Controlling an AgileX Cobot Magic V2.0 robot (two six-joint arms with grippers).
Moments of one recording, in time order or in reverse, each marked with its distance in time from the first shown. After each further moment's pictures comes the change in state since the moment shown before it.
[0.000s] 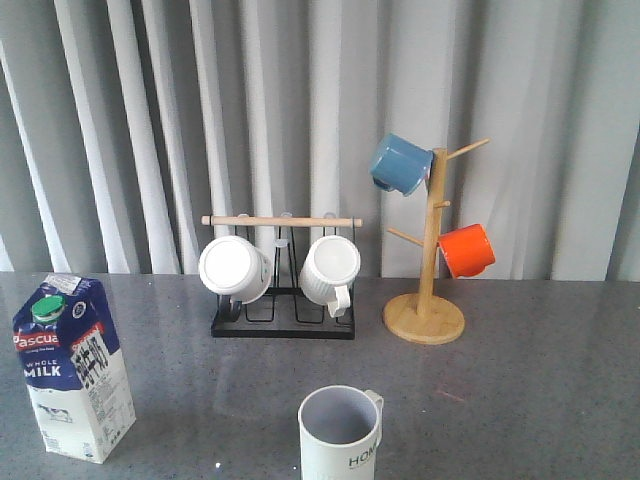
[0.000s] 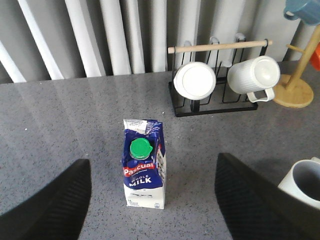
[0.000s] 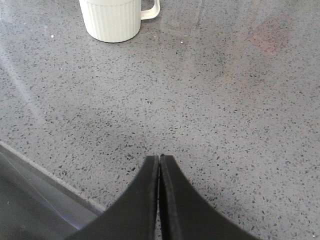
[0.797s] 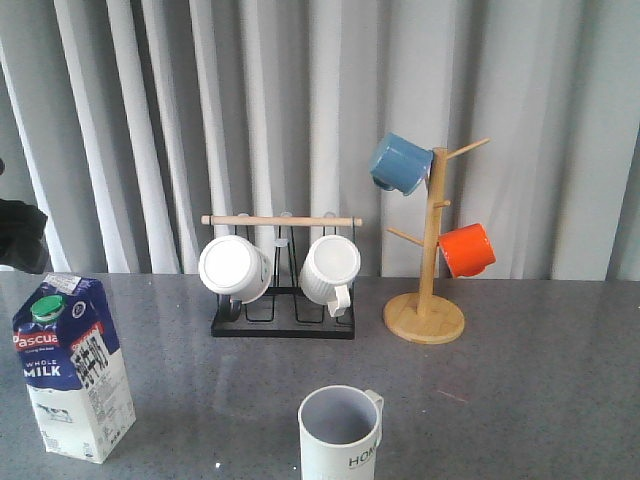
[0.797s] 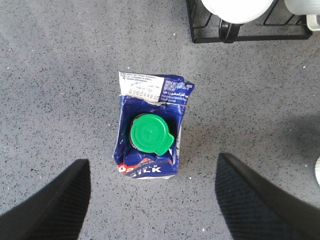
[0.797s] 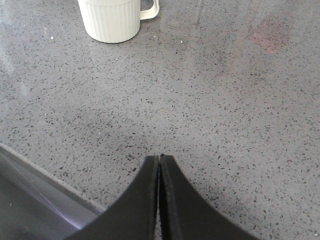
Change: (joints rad) left arm 0.000 0.391 -0.032 0.008 0.025 -0.023; right arm 0.000 0.000 0.000 0.000 0.000 0.011
